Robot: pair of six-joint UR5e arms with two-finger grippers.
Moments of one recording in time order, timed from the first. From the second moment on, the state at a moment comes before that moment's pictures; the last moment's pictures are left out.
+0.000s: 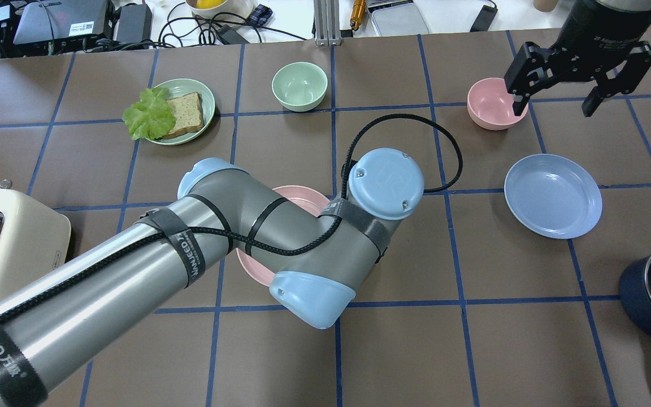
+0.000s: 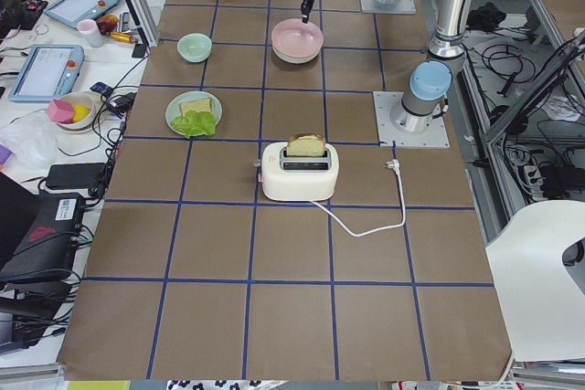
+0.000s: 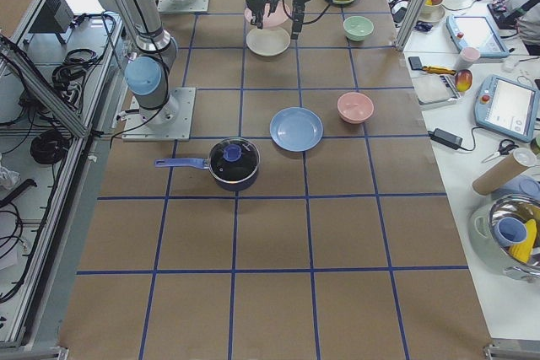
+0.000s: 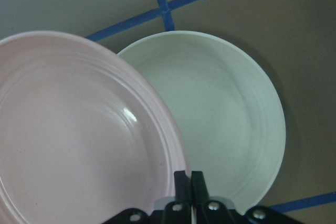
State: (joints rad) left arm -2.22 -1.84 -1.80 -1.11 1.77 -0.39; right arm 1.45 -1.53 1.46 -1.45 -1.59 -0.05
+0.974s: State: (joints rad) left arm -2.27 -1.97 -1.69 -1.12 1.73 -0.64; right arm 1.32 -1.41 1.48 -1.51 -1.61 -0.36
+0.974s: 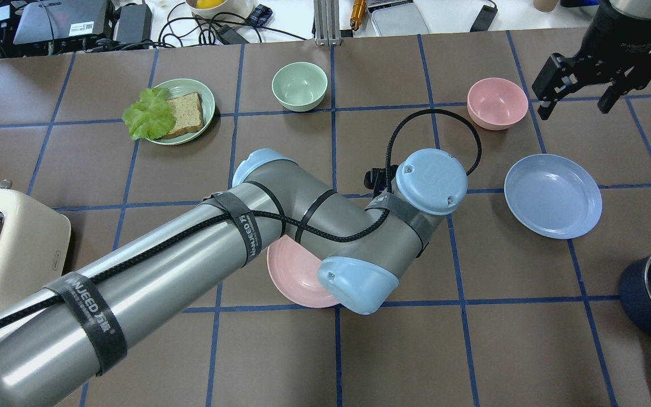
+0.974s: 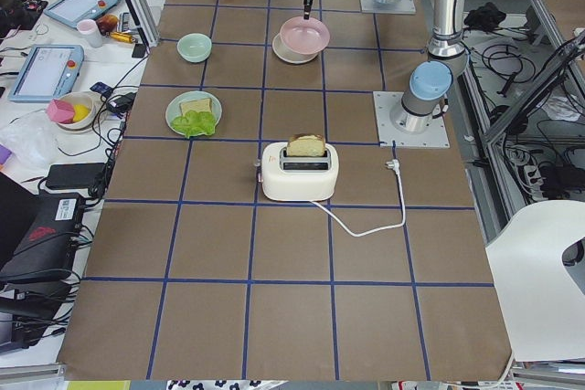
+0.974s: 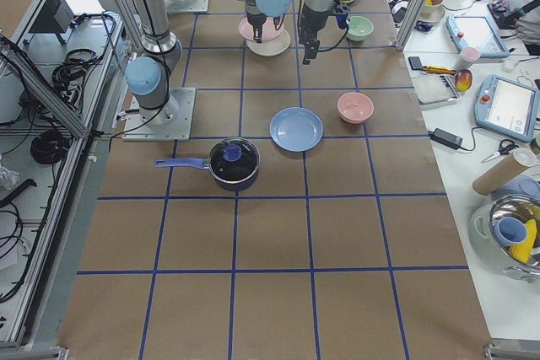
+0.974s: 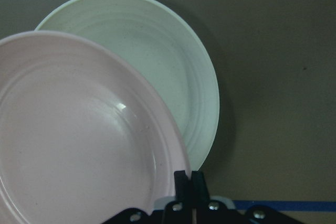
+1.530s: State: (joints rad) left arm -2.27 -2.01 -1.65 -1.13 1.74 -0.61; right arm 1.18 -1.29 1.54 -1.68 -1.64 -0.55
